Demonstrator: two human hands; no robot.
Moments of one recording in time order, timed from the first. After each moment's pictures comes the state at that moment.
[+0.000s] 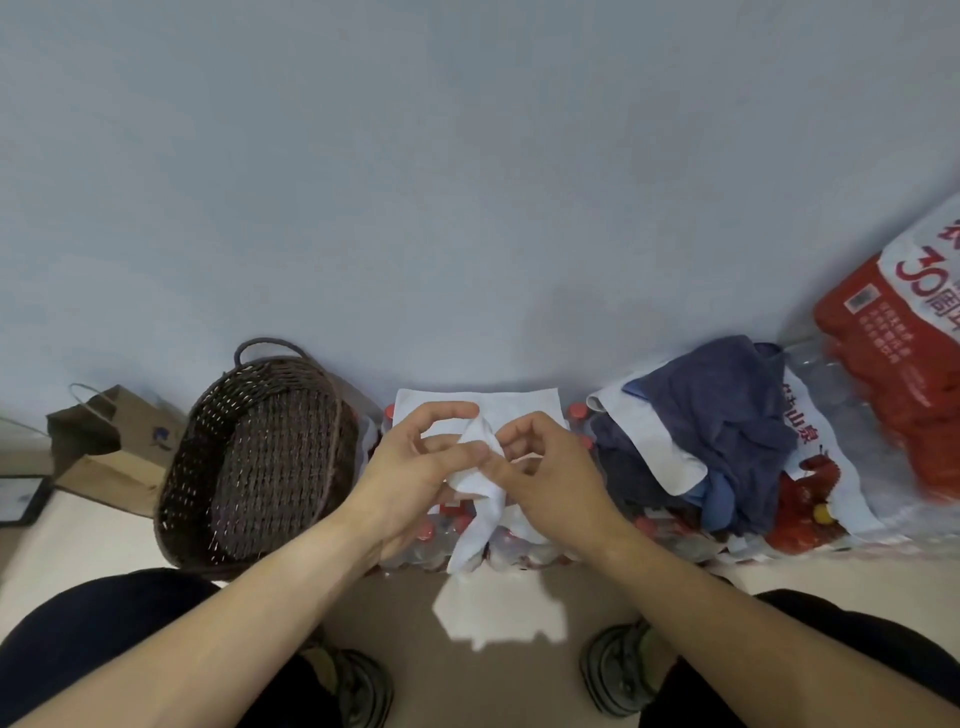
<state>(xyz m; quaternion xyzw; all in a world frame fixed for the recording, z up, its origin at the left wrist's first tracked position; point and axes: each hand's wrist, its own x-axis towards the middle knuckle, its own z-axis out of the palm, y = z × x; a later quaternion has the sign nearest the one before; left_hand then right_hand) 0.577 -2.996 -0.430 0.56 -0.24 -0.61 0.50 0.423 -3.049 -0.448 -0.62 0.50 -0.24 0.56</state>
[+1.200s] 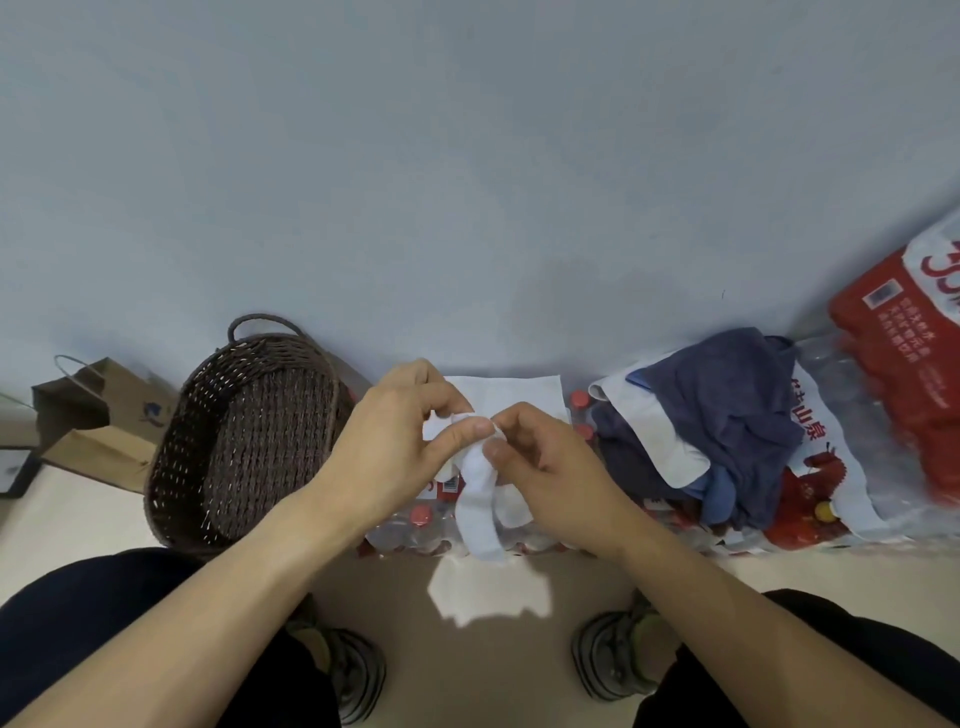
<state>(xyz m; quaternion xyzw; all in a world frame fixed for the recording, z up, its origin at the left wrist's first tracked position) 0.603 -3.002 -0.419 0.66 -0.64 -0.20 0.34 0.420 -3.052 -0.433 -0.72 0.40 -0.17 0.54</state>
